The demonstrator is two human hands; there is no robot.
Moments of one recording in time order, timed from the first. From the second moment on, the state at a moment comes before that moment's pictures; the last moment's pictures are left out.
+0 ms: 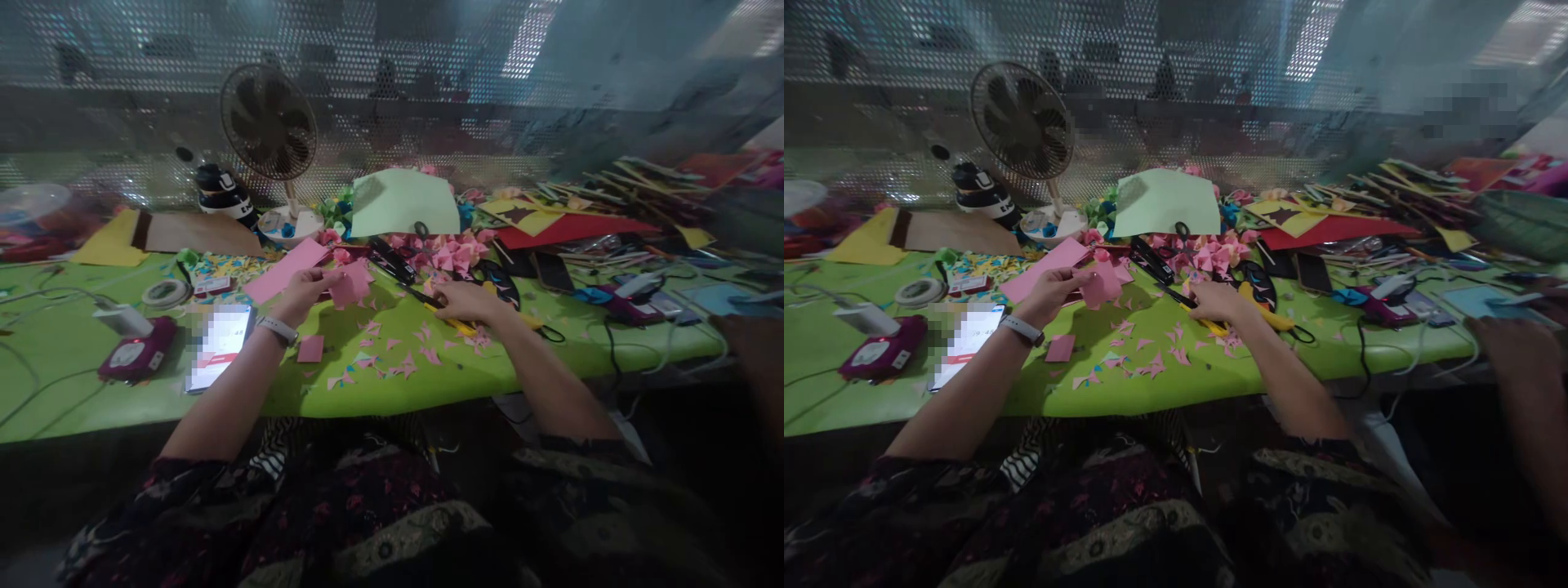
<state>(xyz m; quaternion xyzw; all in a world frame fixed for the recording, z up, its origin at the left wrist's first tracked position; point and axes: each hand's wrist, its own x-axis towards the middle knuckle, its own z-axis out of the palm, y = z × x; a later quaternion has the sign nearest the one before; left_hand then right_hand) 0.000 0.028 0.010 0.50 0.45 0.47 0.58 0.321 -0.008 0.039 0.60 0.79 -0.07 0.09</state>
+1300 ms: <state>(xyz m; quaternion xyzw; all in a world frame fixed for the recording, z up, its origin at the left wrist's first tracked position) 0.006 0.011 -0.001 0.54 0.42 0.50 0.53 0.286 -0.005 0.024 0.46 0.86 -0.16 -0.12</state>
